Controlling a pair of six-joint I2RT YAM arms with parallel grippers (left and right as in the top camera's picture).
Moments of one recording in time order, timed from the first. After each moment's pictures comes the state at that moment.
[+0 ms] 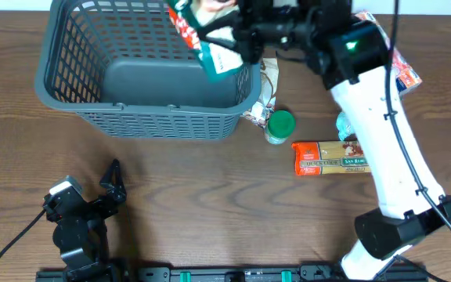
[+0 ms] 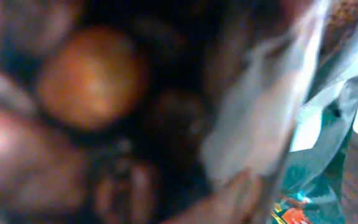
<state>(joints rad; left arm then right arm) 0.29 0.01 0.13 -0.44 -0.03 -0.25 0.42 1.83 2.12 -0.77 -0.73 -0.12</state>
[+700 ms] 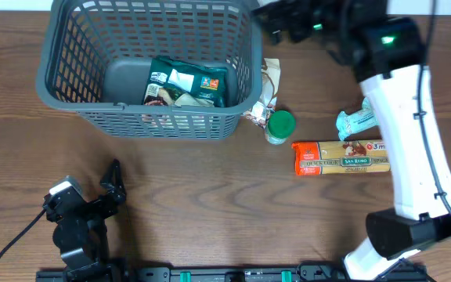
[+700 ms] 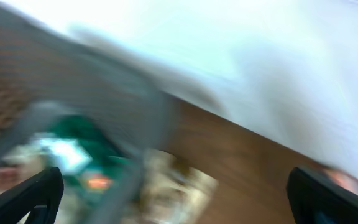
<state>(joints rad) 0.29 0.01 0.13 -0.44 -0.03 -0.25 0.23 1.80 2.13 -0.89 -0.14 -0.13</state>
